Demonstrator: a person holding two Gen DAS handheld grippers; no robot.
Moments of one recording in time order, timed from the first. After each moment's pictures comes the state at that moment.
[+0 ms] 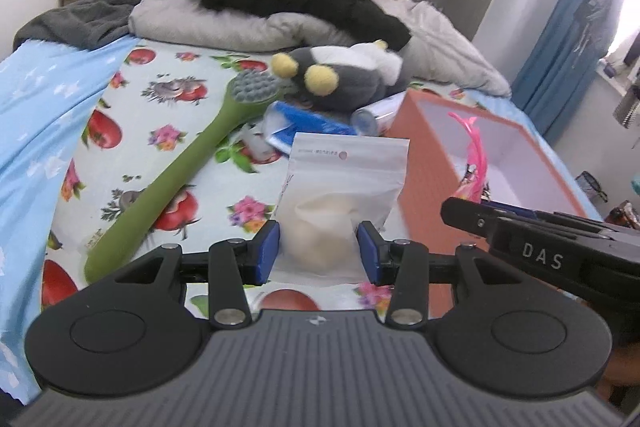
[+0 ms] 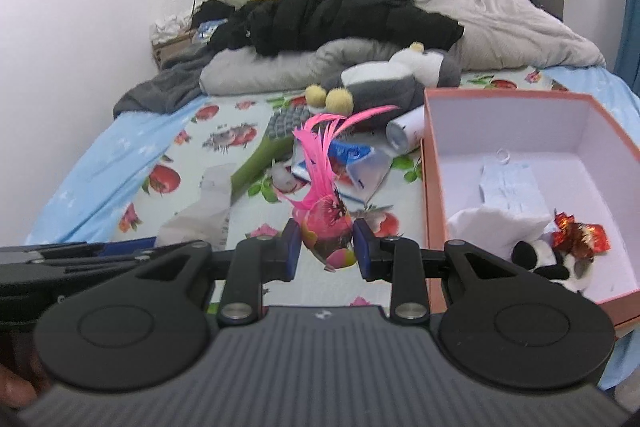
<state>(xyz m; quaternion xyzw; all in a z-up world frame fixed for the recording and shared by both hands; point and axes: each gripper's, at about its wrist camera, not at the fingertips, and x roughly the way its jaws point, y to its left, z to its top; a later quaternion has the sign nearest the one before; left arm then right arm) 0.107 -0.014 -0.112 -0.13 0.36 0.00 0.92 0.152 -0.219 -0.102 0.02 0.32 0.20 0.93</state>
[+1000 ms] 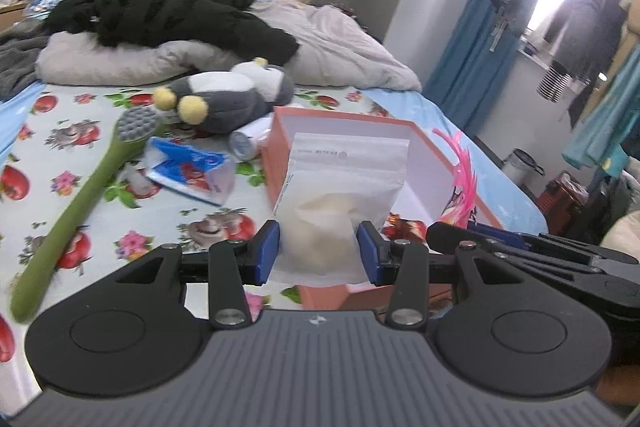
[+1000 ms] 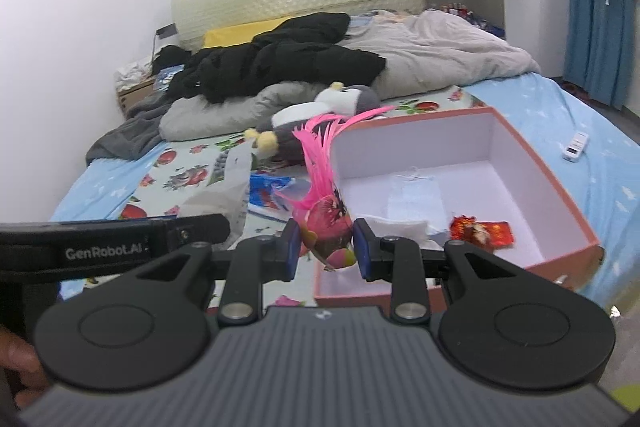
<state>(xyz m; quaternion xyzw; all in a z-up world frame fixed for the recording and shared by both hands) 0.102 -0.113 -0.053 -0.11 0.33 -0.12 0.93 0.105 -0.321 -0.065 0.06 0.28 0.13 0.95</state>
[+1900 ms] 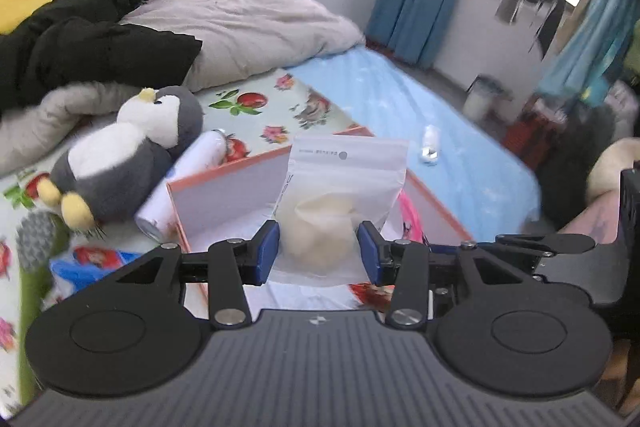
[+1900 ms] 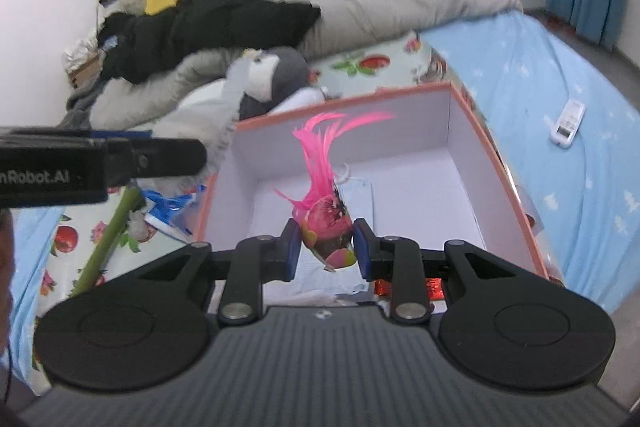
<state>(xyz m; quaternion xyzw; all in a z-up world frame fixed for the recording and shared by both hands) 0.314 -0.220 -0.024 -0.02 0.39 -0.23 0.89 0.293 -0.399 -0.083 0.07 0.41 0.10 0.91</state>
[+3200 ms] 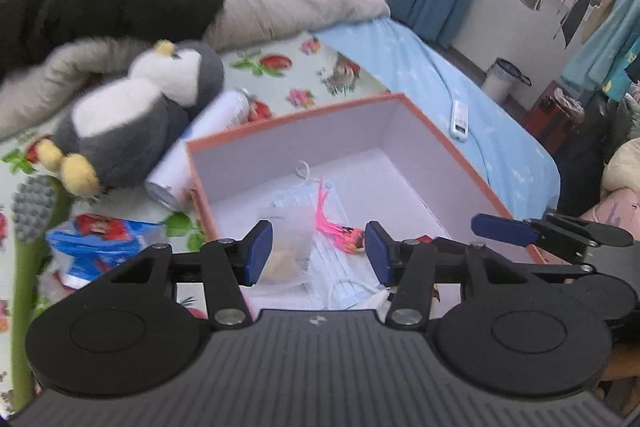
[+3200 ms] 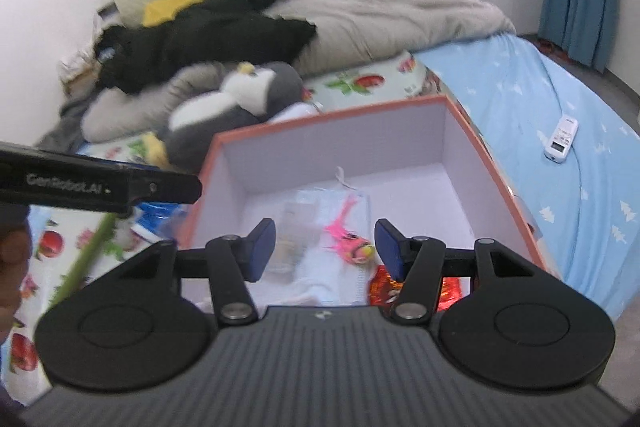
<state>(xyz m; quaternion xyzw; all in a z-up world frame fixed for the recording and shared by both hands) 0.361 -0.210 -0.075 -0.01 0.45 -0.21 0.87 0.266 -0.390 -0.092 0.07 0.35 0.09 0.93</state>
